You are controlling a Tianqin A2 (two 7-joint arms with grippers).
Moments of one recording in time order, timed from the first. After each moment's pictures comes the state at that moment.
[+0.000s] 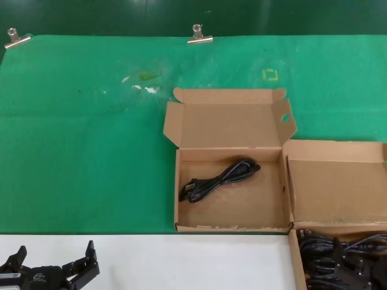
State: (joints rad) left arm -0.07 -0.36 1.61 -1.54 -1.93 -0.14 0.00; right arm 0.03 0.31 -1.62 1.59 1.79 -0.03 -0.01
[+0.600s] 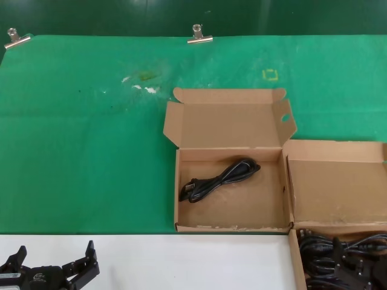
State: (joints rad) left arm -0.07 -0.36 1.61 -1.54 -1.93 -0.14 0.00; right arm 0.03 0.31 -1.62 1.59 1.79 -0.03 -0.01
